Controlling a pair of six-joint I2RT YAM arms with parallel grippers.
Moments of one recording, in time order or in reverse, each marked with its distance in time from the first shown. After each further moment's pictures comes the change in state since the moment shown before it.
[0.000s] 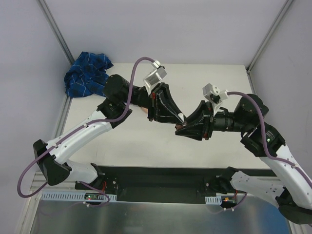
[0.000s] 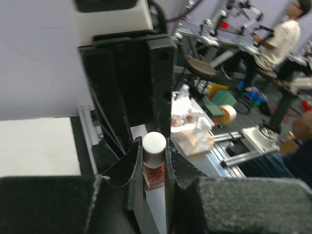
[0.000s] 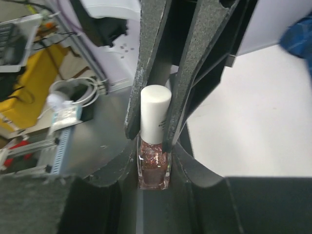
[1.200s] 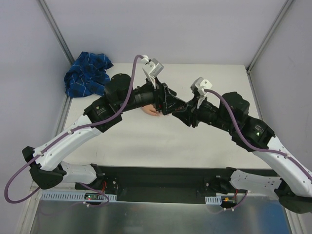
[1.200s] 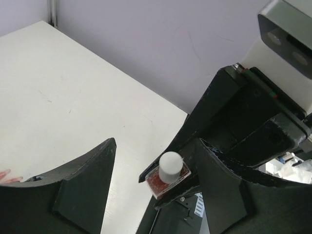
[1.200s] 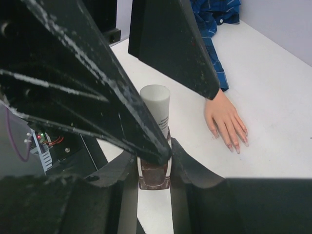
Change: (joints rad) left arm -0.069 -0.081 0.115 -0.636 -0.805 0.332; right arm 0.120 0.105 0.049 -0.095 0.558 -0.192
